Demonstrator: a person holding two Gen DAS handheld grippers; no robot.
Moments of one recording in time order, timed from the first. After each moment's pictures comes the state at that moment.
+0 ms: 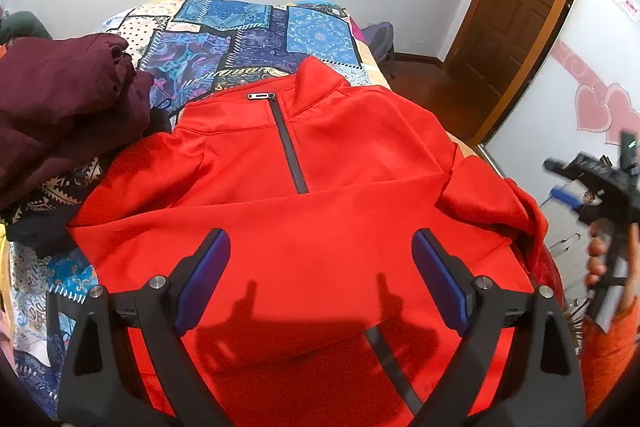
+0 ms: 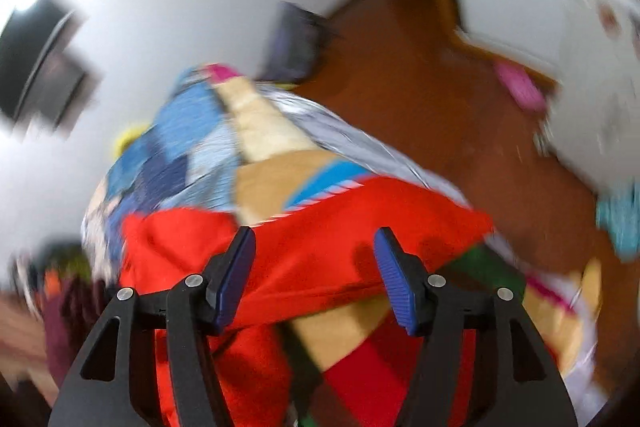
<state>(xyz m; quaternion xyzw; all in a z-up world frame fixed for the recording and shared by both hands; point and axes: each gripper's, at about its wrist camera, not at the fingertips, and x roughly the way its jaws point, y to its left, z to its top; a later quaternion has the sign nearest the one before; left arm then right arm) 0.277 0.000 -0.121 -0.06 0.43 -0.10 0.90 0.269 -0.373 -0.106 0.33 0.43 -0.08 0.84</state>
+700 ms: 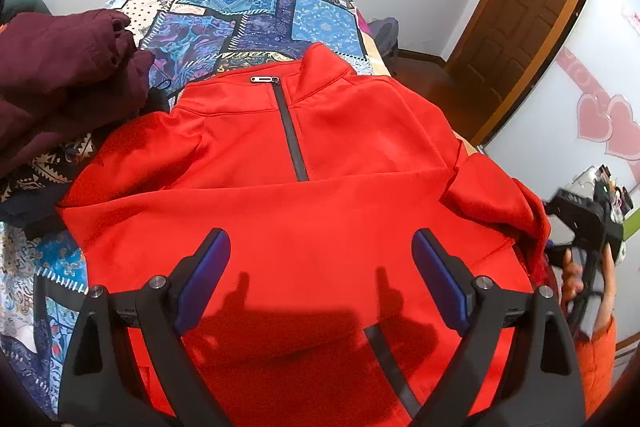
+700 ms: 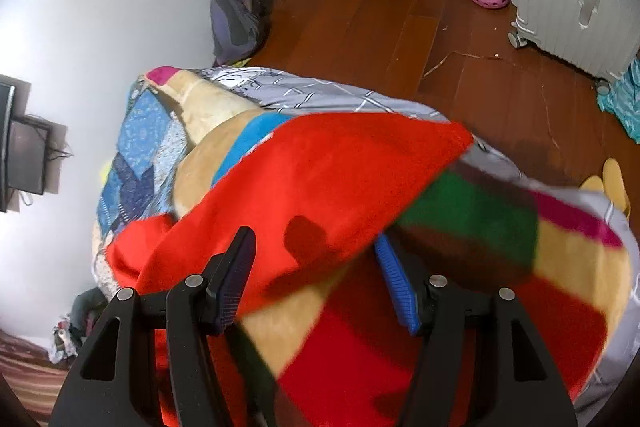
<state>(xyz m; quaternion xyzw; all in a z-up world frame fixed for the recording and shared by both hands) 0.280 0.002 -0.133 -0.08 0.44 -0.09 0.89 0.269 -0.402 -0.167 0.43 0.47 -0.11 0.76</state>
